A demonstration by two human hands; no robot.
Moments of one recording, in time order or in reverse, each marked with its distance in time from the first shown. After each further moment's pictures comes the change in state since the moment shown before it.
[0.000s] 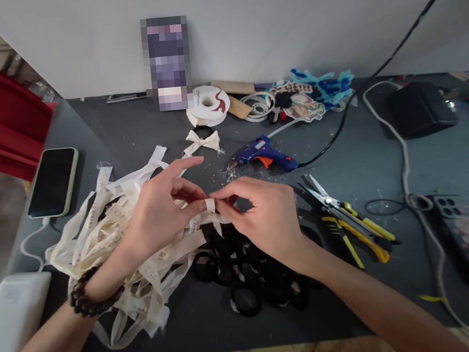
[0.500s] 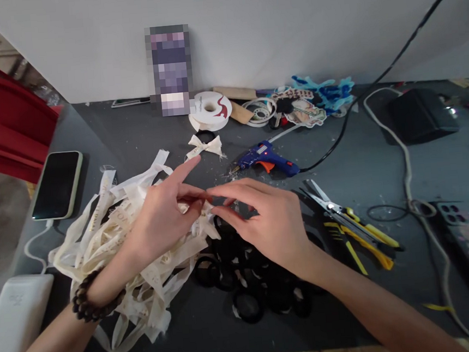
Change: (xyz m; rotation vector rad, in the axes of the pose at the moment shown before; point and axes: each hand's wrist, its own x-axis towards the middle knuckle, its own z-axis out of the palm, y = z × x) left_hand 0.001 -0.003 0.000 0.094 0.004 0.054; right_hand 0.000 -0.001 0.002 -0.020 0.059 -0.097
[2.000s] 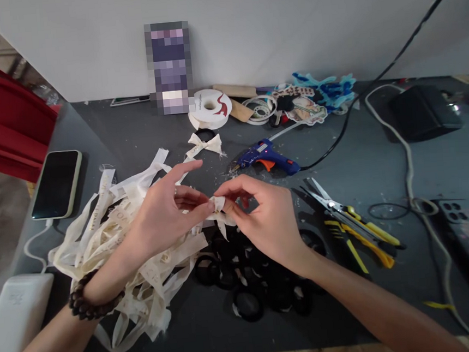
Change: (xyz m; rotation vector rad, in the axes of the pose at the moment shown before) left_hand -0.002 -0.001 0.001 -0.213 -0.050 -0.128; right_hand 0.002 0.003 0.002 0.238 -0.032 0.256
